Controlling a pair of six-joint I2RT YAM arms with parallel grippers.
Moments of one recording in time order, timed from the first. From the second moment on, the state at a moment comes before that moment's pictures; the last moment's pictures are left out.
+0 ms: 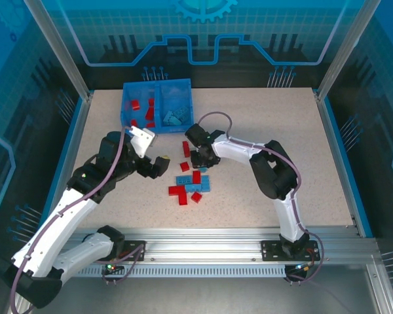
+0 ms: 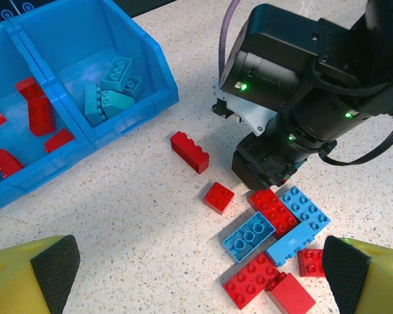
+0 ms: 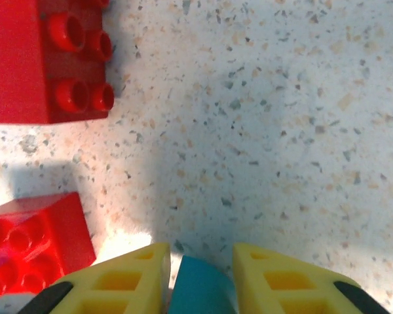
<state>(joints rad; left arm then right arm) -0.42 0.90 1.00 -0.70 0.06 0.05 0.72 2.11 1.55 -0.71 0.02 0.57</state>
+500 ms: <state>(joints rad) -0.39 0.87 0.99 -0.69 0.03 0.03 0.75 1.92 1.63 -0.69 0.12 0.48</state>
